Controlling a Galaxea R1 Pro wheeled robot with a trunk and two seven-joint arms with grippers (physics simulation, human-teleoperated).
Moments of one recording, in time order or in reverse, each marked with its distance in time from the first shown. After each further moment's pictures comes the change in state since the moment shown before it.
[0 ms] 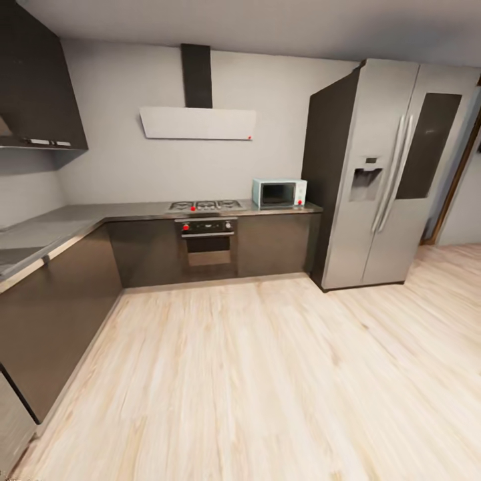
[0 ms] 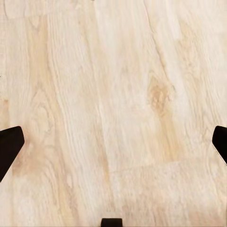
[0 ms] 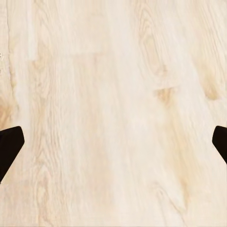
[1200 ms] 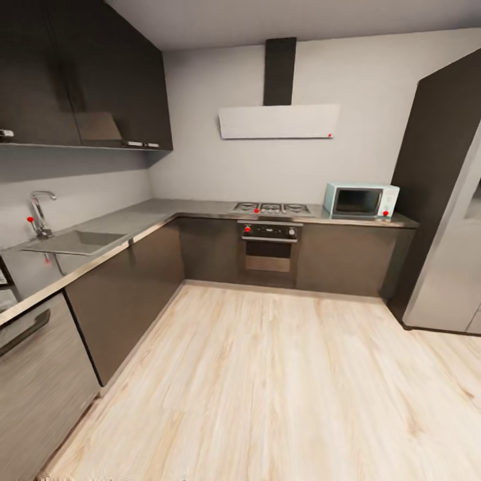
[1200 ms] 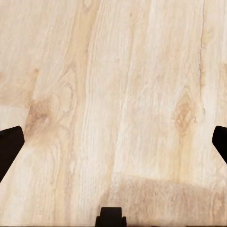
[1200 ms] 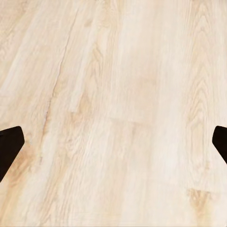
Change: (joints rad) left arm 0.000 -0.001 0.000 0.037 0.001 -0.004 0.002; right arm 0.000 0.001 0.001 0.003 0.001 -0.082 -0.001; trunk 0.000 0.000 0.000
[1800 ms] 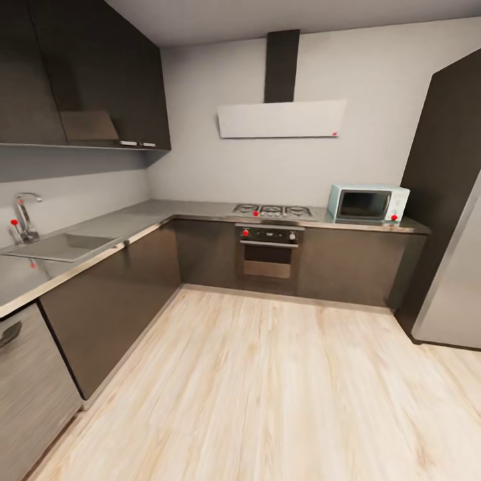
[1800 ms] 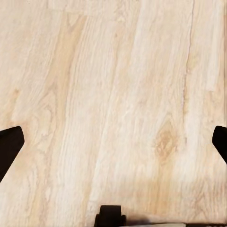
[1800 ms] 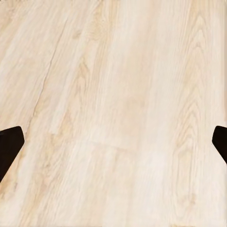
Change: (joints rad) left arm 0.000 -0.001 0.001 0.001 0.001 0.005 -0.001; right arm 0.001 -0.001 0.002 0.017 0.000 0.001 0.006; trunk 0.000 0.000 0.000
